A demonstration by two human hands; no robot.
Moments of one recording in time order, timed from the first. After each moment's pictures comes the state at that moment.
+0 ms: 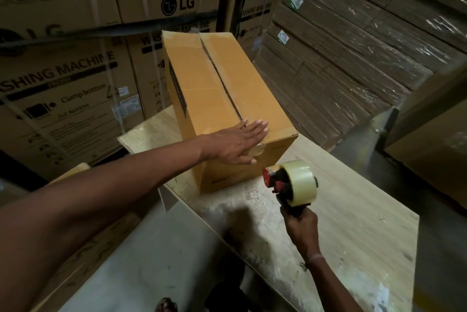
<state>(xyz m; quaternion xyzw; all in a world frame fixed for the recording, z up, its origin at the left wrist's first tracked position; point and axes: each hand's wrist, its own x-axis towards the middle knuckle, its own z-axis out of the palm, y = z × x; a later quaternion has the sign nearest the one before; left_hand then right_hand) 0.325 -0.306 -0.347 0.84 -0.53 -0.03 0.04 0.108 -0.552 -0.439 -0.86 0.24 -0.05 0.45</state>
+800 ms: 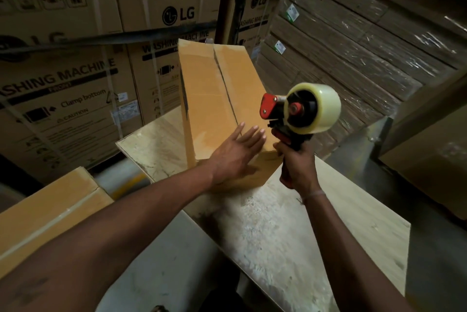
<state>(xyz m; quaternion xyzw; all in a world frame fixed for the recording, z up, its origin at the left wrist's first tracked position) 0.289 -0.330 -0.354 0.90 -0.42 0.11 0.00 0.215 -0.501 -0.271 -0.75 0.12 -0.11 0.65</state>
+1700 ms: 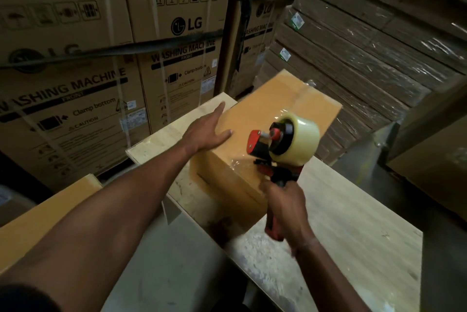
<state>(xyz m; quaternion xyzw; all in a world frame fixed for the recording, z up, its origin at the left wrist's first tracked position) 0.357 -0.236 -0.328 0.94 -0.14 -0.02 0.29 0.144 -0.428 -0.260 -0.77 0.27 0.01 0.57</state>
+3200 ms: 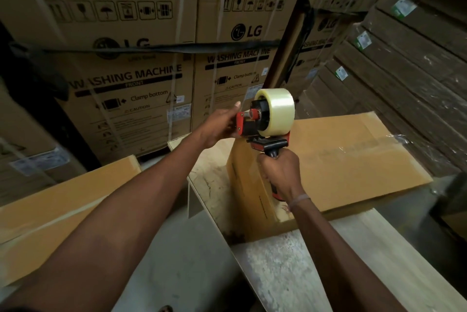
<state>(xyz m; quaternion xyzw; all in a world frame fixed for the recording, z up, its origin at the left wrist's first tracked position) 0.361 -0.169 -0.311 0.62 0.08 -0.12 0.77 0.273 -0.365 -0.275 -0.87 0.07 0.04 0.49</state>
